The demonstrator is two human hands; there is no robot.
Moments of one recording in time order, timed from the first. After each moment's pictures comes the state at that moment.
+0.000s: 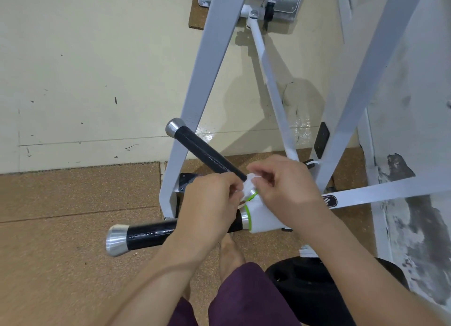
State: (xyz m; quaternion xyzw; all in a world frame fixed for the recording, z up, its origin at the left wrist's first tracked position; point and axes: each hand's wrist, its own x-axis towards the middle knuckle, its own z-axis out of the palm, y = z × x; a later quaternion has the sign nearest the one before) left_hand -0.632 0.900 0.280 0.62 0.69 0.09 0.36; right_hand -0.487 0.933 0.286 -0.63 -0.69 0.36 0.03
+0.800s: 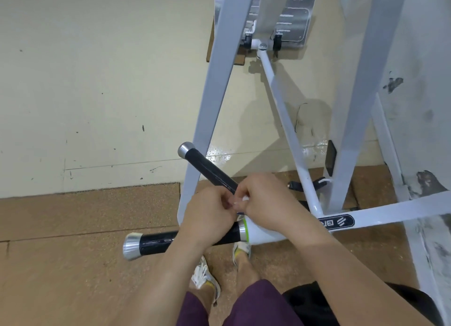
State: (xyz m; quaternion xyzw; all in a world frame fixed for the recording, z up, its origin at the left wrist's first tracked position) left_hand -0.630 0.902 0.289 0.51 0.73 0.05 0.45; right_hand -0.499 0.942 0.287 -0.55 -0.71 0.44 -0.03
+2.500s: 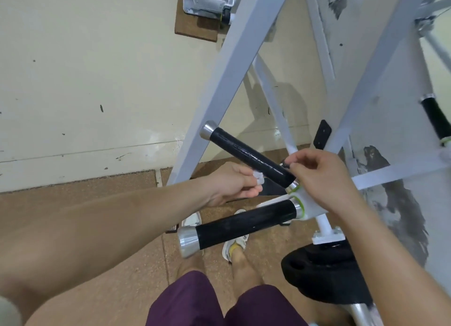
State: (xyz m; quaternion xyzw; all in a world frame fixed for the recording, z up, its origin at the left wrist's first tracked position) left_hand -0.696 0.933 0.188 0.20 0.48 0.12 0.85; right_hand -0.541 0.923 0.298 -0.79 -0.50 0.35 0.07
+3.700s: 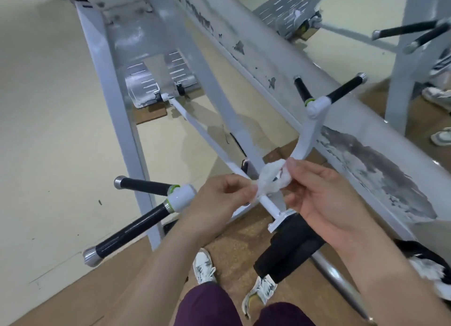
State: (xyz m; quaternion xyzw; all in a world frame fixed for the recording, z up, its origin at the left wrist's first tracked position) left_hand -0.481 0.802 0.433 0.58 0.47 0.13 0.65; right_hand -0.318 0.737 0.444 -0.55 -0.09 0.61 0.57
